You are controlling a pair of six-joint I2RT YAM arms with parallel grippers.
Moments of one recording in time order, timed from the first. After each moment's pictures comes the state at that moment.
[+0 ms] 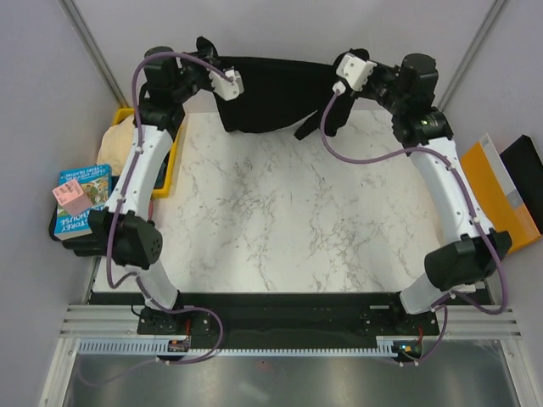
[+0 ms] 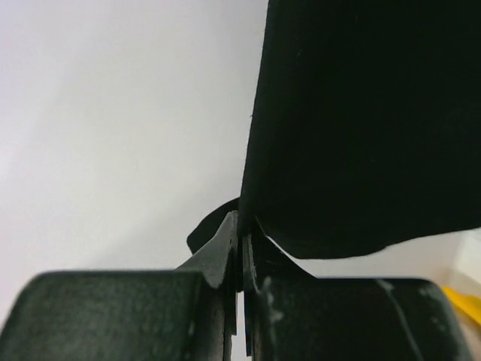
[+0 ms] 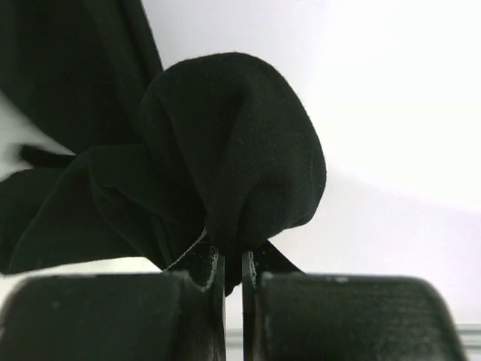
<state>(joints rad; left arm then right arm) -0.17 1.80 1.97 -0.16 0.37 1.44 0.20 1.62 1.81 -0.22 -0.24 -1.05</state>
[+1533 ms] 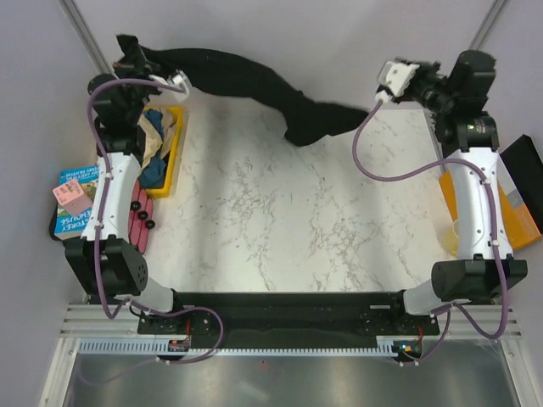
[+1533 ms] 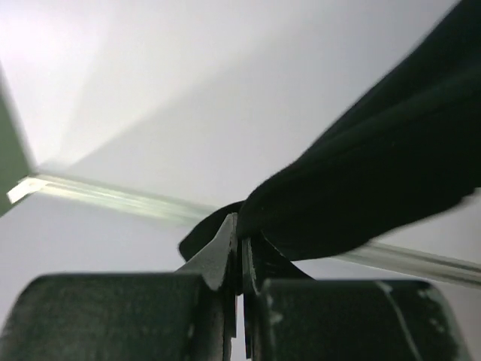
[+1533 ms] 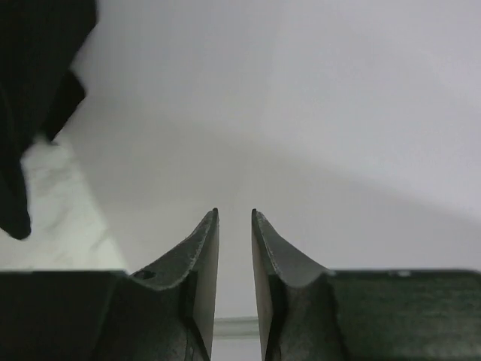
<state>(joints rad) 0.07 1.58 1.68 0.22 0.28 1.44 -0.04 1.52 1.92 -0.39 -0.59 -1.16</state>
